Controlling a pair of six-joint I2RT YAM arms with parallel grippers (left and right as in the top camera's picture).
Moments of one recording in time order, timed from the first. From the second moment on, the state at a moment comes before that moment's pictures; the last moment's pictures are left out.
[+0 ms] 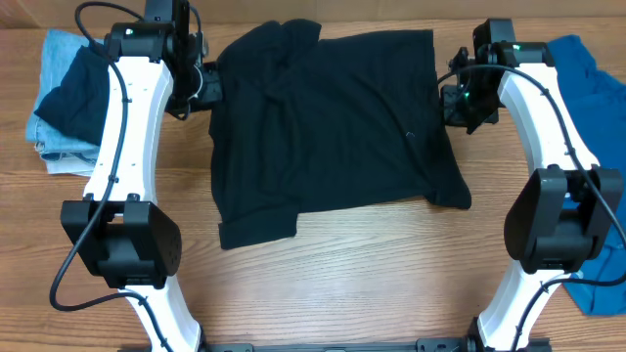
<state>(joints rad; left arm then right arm) -0.04 2.03 2.04 -1.28 0.12 -0.21 -0.01 2.07 1.81 -1.15 -0.15 0.02</state>
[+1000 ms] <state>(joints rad) -0.10 2.33 1.90 -1.21 -0.07 -0.21 -0.01 2.04 1.35 -0.66 -0.06 -0.03</state>
